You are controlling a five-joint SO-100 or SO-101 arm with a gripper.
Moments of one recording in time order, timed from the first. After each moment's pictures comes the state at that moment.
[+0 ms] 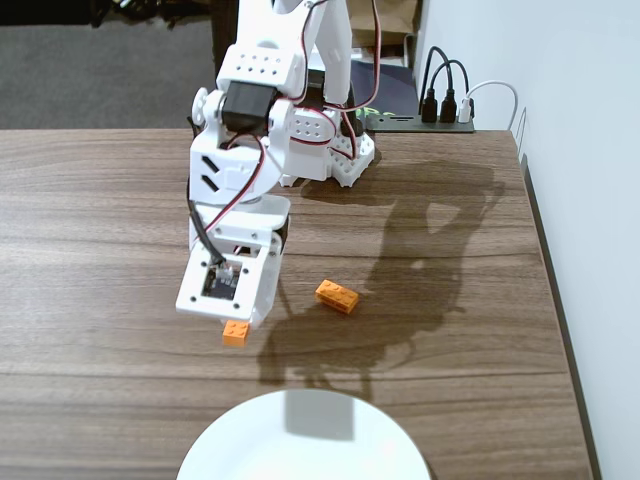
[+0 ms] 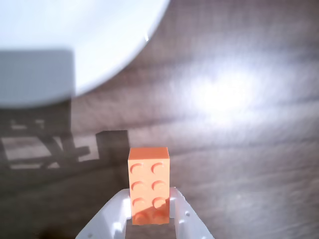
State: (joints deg) arm 13.6 99.8 111.6 53.2 -95.3
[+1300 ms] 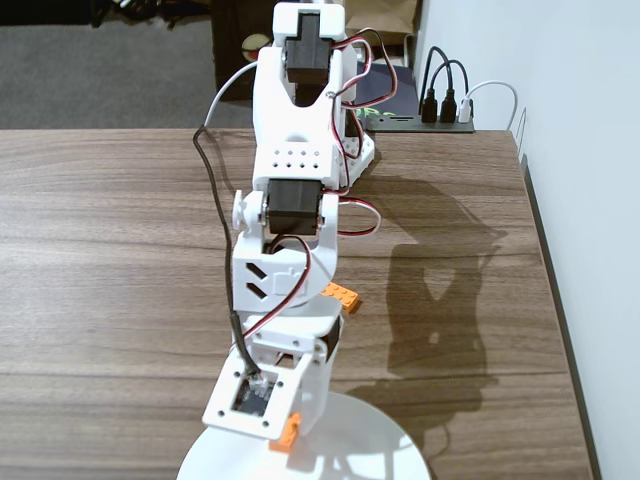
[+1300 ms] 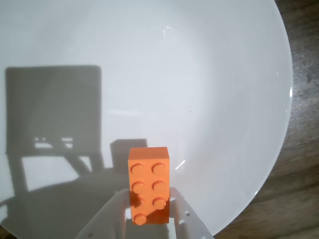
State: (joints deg) arm 3.2 62.0 67.6 59.2 -76.3
